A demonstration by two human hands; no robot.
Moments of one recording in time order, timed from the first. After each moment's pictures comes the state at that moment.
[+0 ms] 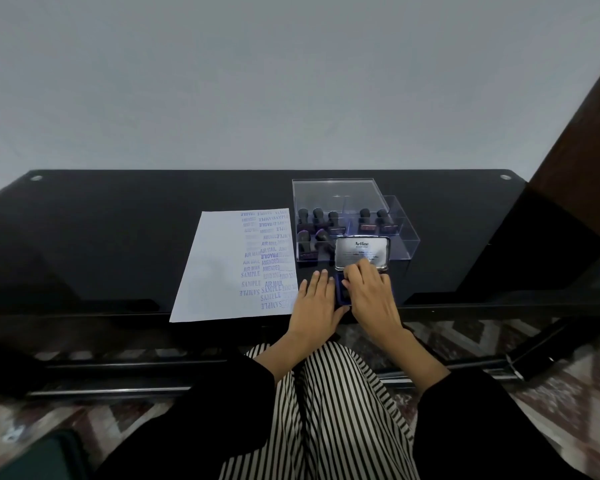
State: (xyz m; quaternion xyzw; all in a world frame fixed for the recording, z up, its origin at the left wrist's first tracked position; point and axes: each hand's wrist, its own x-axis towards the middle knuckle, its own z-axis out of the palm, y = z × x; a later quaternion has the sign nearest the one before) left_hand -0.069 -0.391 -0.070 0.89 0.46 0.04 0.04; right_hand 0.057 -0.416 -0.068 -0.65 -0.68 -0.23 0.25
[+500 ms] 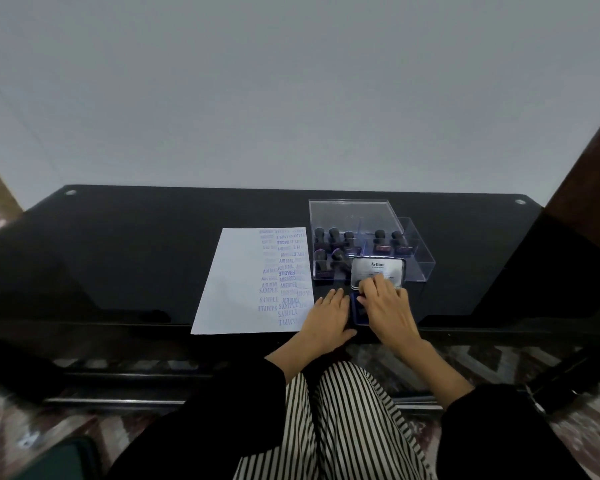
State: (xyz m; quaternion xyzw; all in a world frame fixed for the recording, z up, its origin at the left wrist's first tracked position) left_hand -0.078 -0.379 -0.047 0.90 0.41 0.01 0.12; right_hand 0.058 -0.413 -0.048 -0.68 -0.69 -0.19 0.17
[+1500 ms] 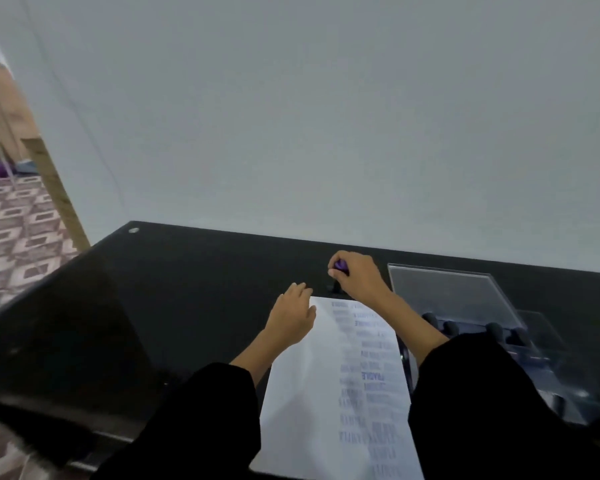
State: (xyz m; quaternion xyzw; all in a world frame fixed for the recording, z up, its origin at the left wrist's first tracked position) left_hand -0.231 -0.175 -0.009 0.80 0.57 0.12 0.12; right_hand -0.087 -0.166 0.050 -0.62 -0.72 0.14 0.28
